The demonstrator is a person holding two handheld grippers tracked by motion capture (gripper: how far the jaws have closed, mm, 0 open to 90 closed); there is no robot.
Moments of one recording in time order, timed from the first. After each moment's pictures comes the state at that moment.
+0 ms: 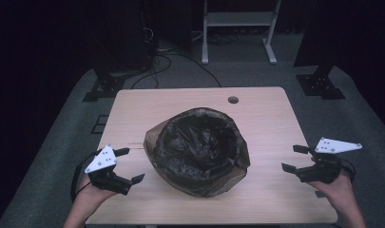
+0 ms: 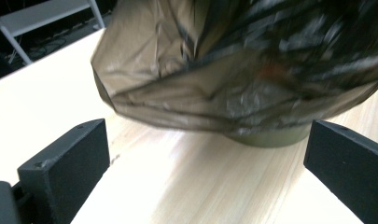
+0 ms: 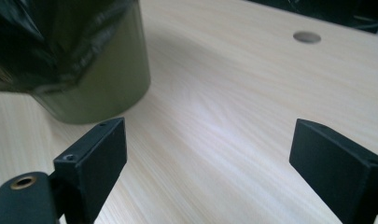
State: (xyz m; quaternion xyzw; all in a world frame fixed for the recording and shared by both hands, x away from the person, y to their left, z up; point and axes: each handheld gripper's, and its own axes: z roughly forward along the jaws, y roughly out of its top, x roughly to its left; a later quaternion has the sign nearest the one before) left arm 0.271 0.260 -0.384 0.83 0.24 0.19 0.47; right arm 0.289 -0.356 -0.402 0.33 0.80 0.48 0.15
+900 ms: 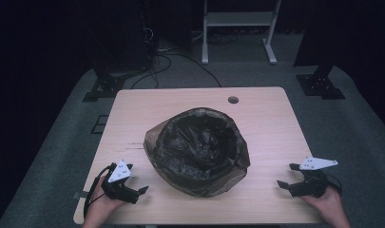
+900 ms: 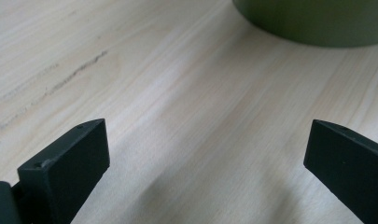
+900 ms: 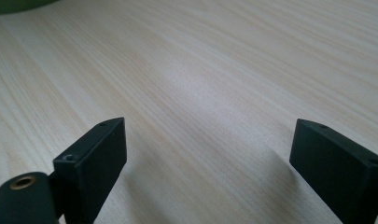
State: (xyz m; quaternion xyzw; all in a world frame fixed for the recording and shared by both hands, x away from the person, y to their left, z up) left arm 0.280 0.259 -0.471 0.86 0.29 0.19 0.37; right arm 0.287 -0.358 -0.486 0.37 0.83 0.39 0.15
